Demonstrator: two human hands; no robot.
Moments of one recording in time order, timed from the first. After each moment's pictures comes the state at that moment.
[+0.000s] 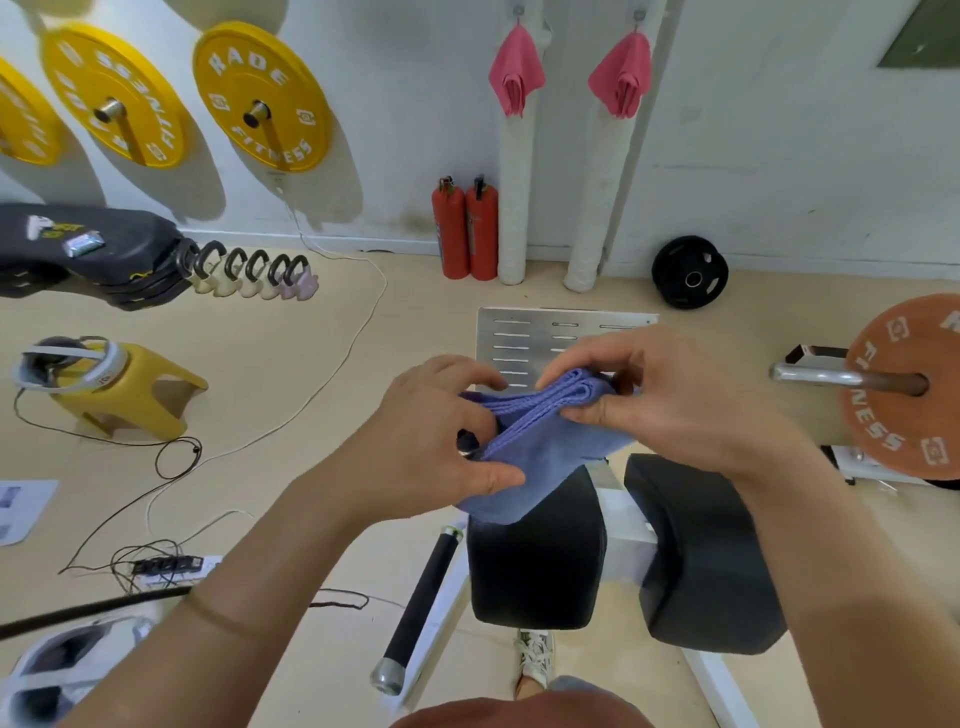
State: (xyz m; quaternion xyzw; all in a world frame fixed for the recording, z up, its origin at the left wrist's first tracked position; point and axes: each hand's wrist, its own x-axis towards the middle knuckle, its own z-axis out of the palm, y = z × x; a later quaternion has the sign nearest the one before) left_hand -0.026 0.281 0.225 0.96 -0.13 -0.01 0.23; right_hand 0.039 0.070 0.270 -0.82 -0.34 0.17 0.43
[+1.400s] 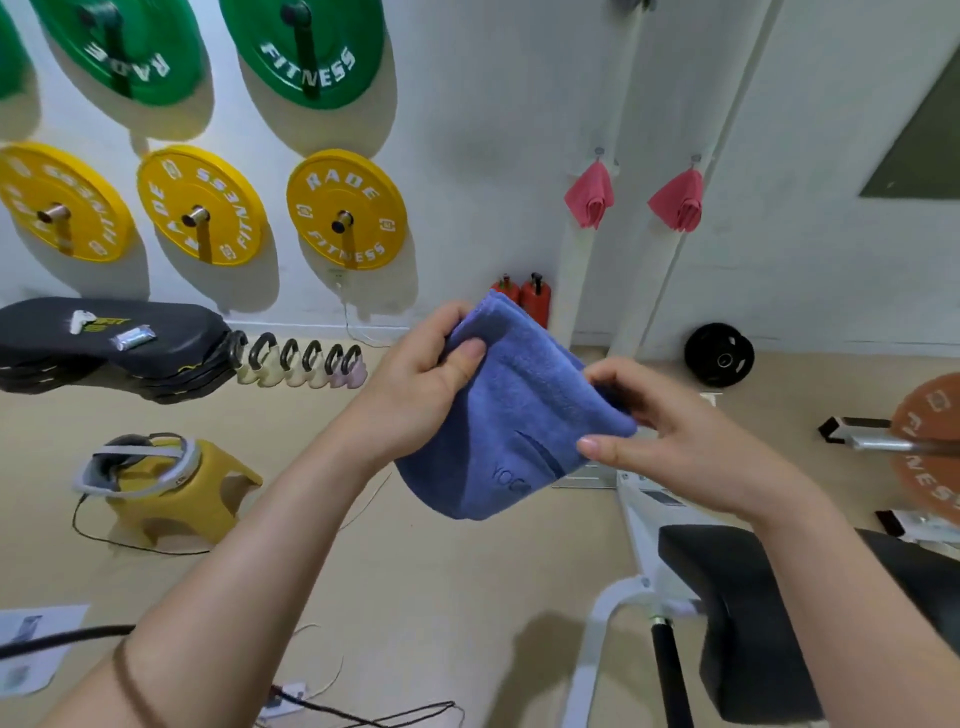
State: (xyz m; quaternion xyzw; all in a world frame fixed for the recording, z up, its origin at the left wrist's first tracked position) left_hand -0.073 0.643 0.312 0.81 -0.08 0.09 0.57; right_hand -0.048 0.411 0.307 -0.83 -0.32 0.11 0.45
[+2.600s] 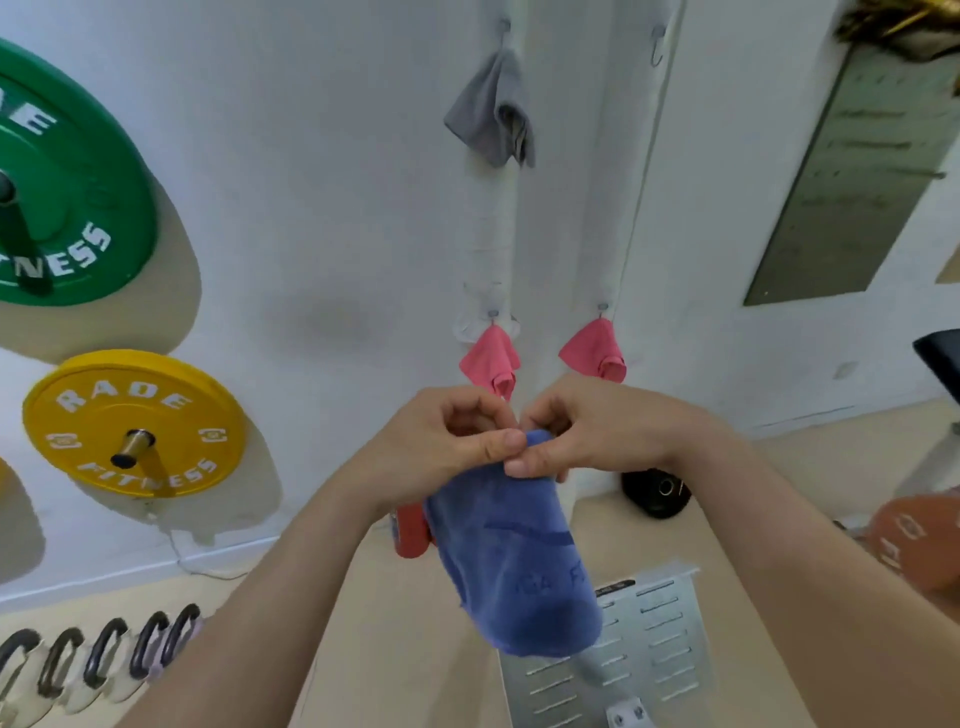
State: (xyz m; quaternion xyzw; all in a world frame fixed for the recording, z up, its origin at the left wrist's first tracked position) left_hand 0.497 0.641 0.350 0.77 -0.25 -0.08 0.59; right_hand 0.495 0.449 0.382 -0.90 -0.24 0.15 0.34
